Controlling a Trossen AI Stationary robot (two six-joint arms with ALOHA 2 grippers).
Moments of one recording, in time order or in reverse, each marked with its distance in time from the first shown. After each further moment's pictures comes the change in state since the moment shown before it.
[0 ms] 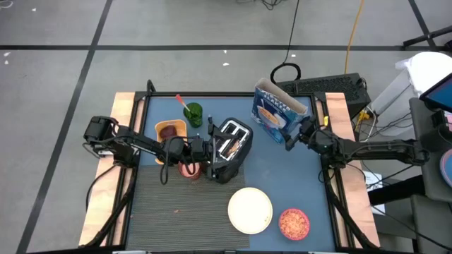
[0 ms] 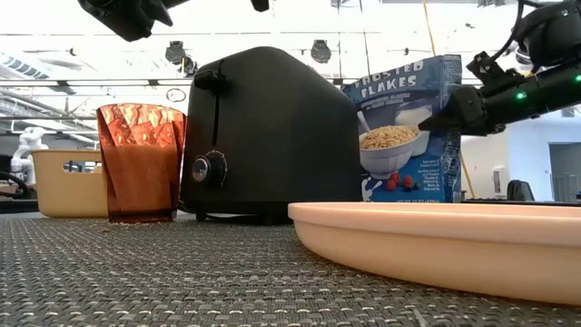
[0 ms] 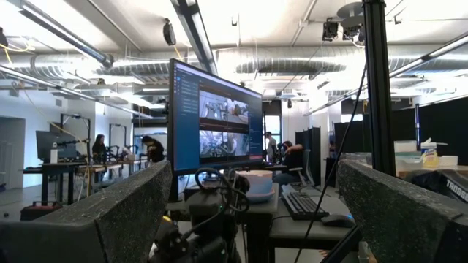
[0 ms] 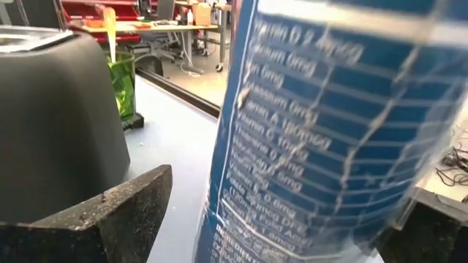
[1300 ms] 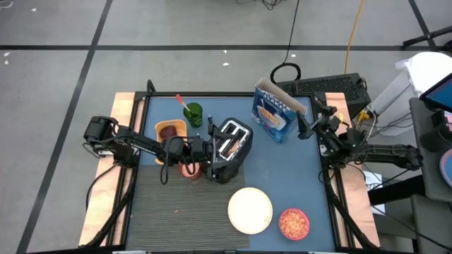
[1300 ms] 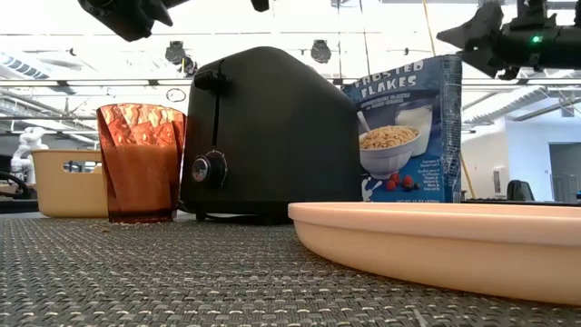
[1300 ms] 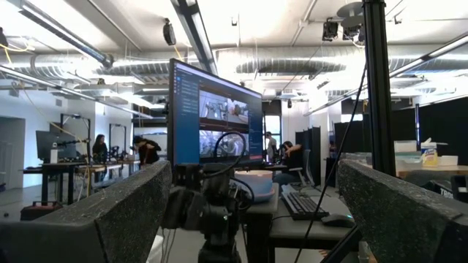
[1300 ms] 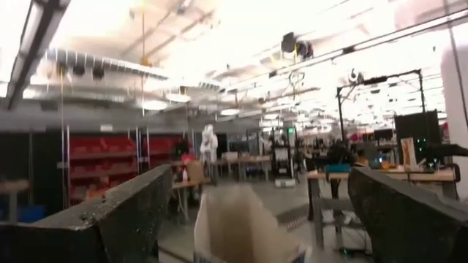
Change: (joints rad) left arm 0.000 0.000 0.000 0.000 0.000 0.000; right arm 0.000 -0.204 0.000 0.524 -0.002 -0.314
